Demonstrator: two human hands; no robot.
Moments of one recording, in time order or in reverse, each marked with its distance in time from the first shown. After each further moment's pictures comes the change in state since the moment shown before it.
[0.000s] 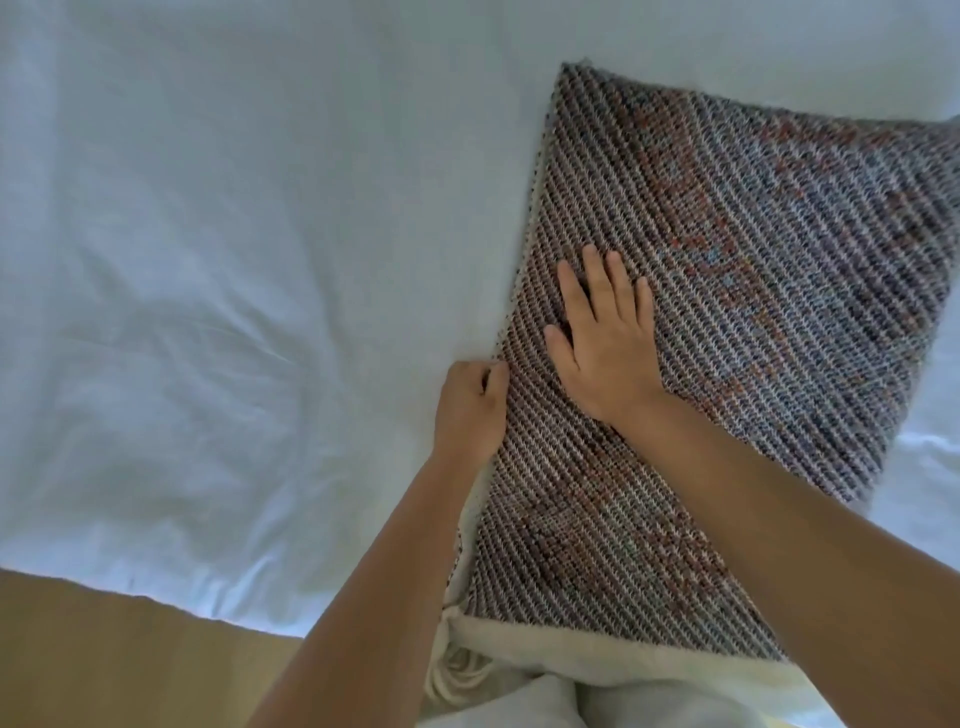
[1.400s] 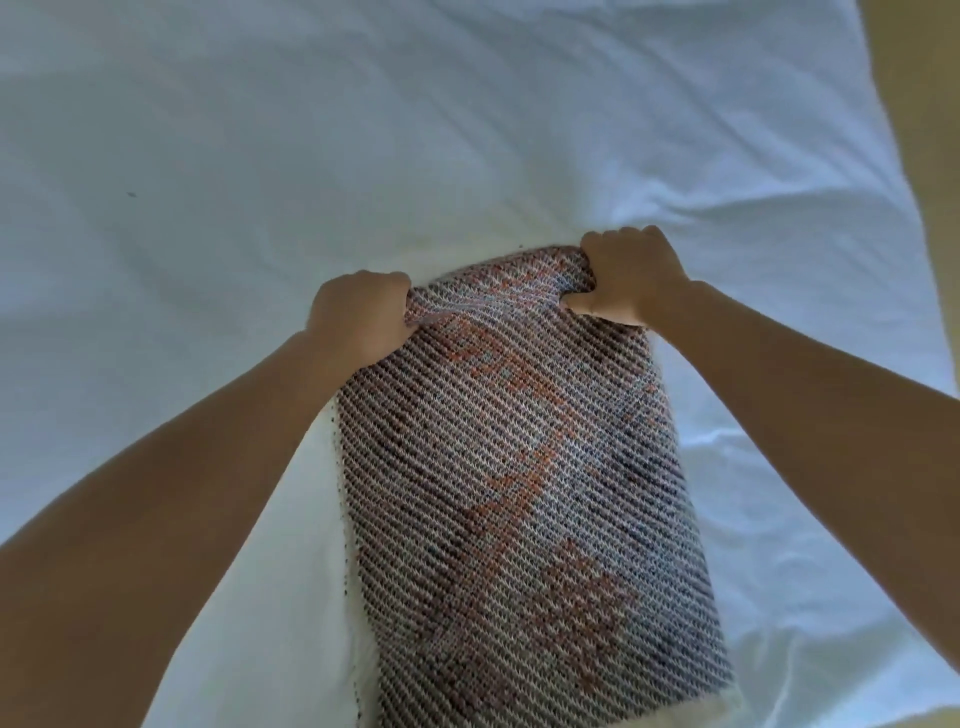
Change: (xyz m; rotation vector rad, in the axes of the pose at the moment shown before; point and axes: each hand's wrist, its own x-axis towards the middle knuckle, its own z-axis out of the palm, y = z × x) left_hand 0.109 0.212 0.016 1.212 -0.035 0.857; right_hand 0.024 0.206 -0.149 -0.218 -0.001 0.252
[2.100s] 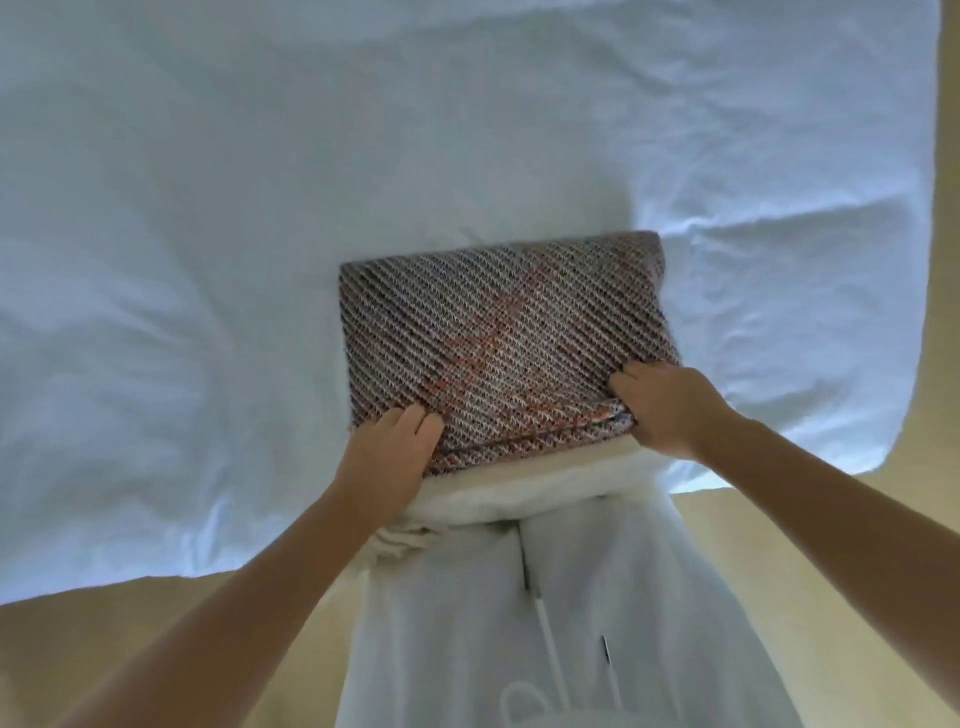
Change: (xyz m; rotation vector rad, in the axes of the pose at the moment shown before) left_hand -0.327 0.120 0.083 -0.087 -0.109 0.191; right_hand -0.315 -0.060 0.084 -0.019 -0.457 -0.168
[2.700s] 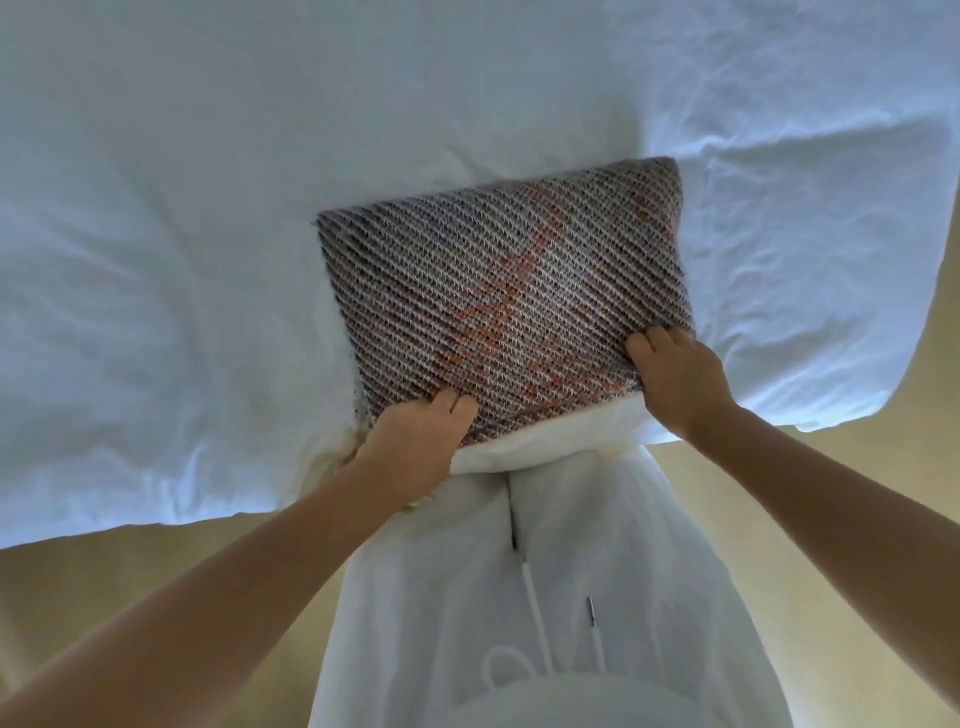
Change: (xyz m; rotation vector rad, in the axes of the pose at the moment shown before) left_hand -0.008 0.039 0.023 -0.004 -0.097 0.110; right_hand -0.004 -0.002 0.072 0.074 0.238 0.169
